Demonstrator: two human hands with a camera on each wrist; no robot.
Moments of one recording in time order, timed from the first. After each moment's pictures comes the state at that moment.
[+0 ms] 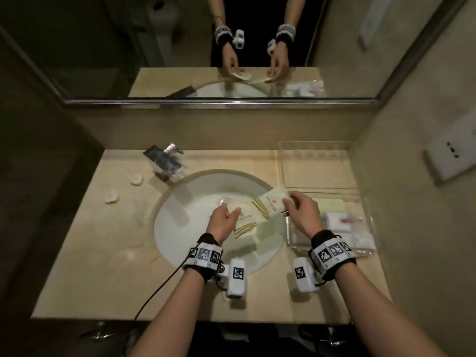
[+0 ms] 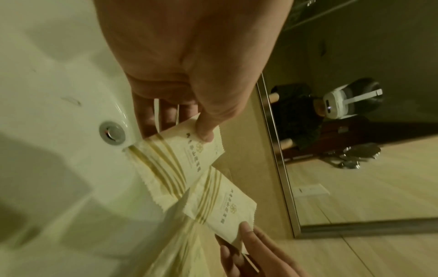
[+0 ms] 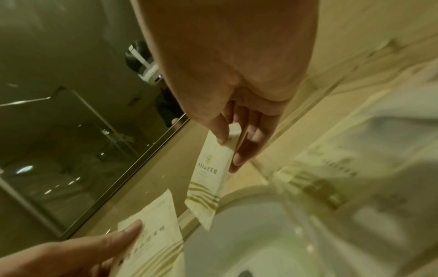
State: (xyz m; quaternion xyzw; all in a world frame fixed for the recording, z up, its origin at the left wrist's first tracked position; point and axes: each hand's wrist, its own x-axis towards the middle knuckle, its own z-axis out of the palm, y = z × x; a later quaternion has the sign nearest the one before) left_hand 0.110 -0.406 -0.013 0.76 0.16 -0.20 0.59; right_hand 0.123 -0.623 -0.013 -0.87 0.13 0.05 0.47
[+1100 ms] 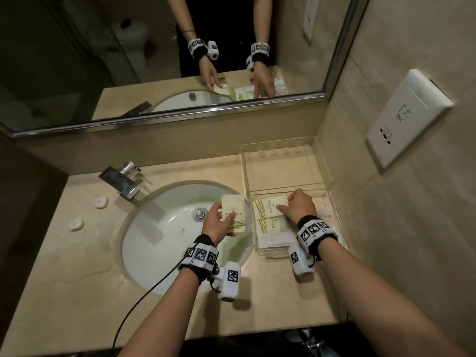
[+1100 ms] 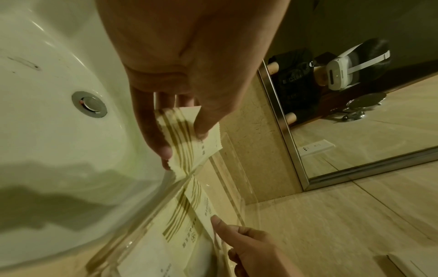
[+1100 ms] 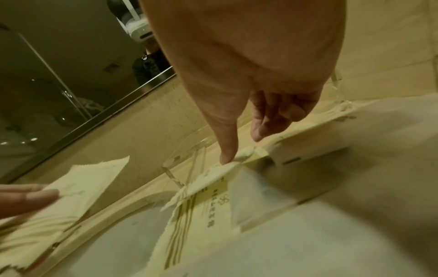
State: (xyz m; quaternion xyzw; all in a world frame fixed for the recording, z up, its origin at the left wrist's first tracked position) left_hand 0.132 -0.495 -0.035 0.77 0.14 -0.19 0.60; right_hand 0.151 -0.729 -0.055 -0.89 0.25 0.12 0.35
